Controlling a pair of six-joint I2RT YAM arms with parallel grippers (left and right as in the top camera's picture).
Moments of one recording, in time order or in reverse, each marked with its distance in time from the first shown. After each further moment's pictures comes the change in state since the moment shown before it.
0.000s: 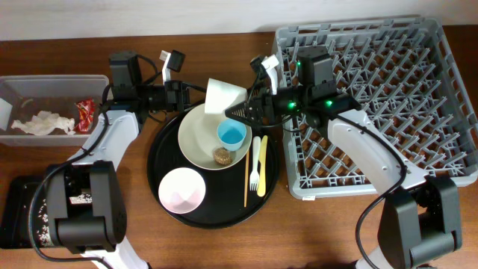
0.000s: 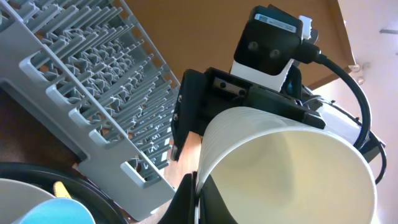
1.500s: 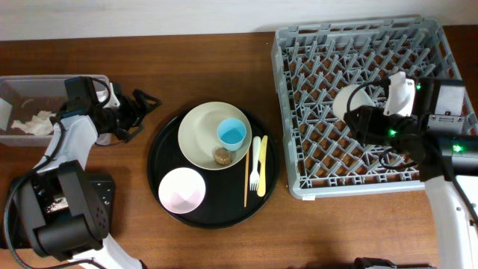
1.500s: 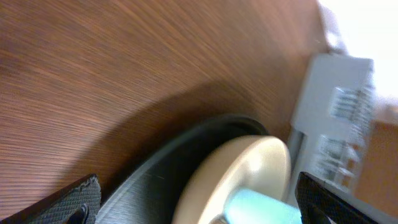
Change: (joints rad) left arm 0.264 0.002 0.006 -0.589 -0.904 -0.007; right arm -0.420 -0.523 0.008 -0.854 0.837 -0.051
